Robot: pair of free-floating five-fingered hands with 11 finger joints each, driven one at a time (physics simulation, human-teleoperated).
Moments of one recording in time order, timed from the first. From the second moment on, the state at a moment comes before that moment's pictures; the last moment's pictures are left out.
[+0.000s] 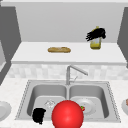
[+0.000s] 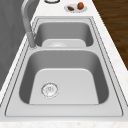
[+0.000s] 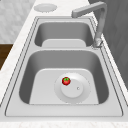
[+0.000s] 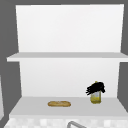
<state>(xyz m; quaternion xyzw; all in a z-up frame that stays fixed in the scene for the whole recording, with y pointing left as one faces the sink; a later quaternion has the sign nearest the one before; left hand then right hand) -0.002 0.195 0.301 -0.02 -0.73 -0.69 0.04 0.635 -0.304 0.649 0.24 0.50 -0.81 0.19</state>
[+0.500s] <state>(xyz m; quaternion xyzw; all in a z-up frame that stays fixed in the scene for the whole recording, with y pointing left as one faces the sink) -0.002 0.195 0.301 -0.02 -0.73 -0.69 0.04 0.635 -0.269 0.660 0.22 0.46 -0.85 0.14</state>
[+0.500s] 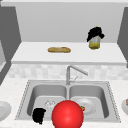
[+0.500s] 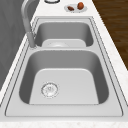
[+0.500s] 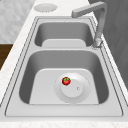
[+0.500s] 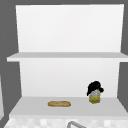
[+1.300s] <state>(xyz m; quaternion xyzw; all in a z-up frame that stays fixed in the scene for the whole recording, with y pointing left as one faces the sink) -0.002 0.195 0.301 -0.02 -0.73 -0.69 0.04 0.552 -0.253 0.683 0.25 0.42 -0.86 0.14</state>
